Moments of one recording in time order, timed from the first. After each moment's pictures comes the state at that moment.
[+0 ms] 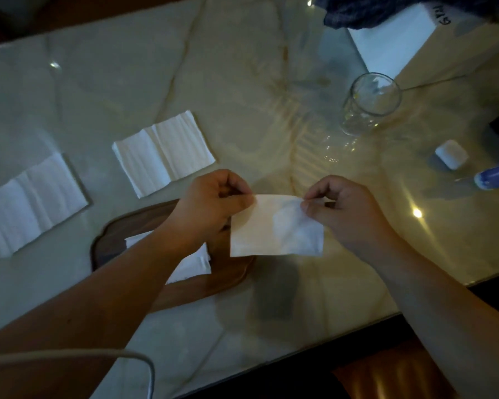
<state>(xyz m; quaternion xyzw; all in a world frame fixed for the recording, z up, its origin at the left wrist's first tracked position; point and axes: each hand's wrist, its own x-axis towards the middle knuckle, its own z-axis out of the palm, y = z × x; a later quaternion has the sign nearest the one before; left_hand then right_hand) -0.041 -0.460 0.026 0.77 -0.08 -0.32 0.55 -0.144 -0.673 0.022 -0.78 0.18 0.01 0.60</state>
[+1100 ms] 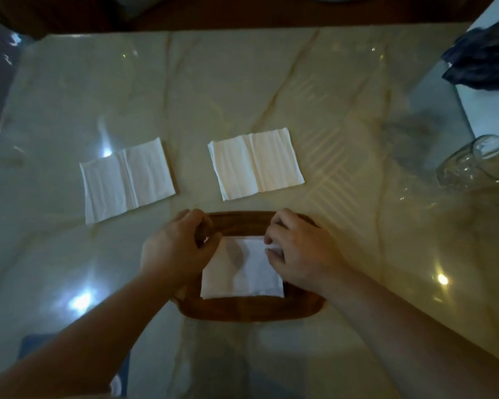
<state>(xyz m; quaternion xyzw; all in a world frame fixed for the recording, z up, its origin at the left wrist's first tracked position) -0.049 -0.277 -0.015 0.96 -0.05 -0.09 0.26 -0.077 -0.512 -0.007 -0.95 -0.16 0.09 0.23</state>
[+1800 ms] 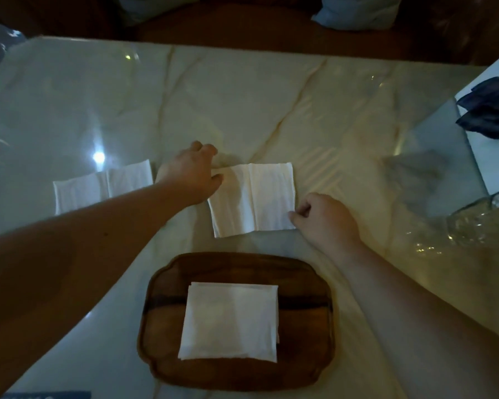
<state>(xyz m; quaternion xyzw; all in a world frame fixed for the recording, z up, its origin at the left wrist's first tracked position) 0.137 -0.312 -0.036 0.98 -0.09 -0.09 0.14 0.044 -0.554 -0.035 -0.96 0.11 0.09 0.23</state>
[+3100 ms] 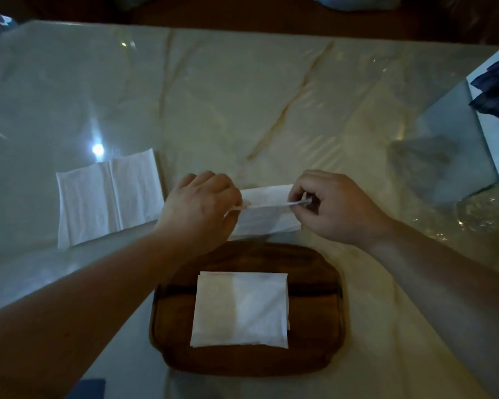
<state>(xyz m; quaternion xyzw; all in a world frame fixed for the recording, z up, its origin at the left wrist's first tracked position) 0.048 -0.311 -0.006 0.94 -0.29 0.03 0.15 0.042 -0.552 0.016 -0.93 -0.21 0.06 0.31</state>
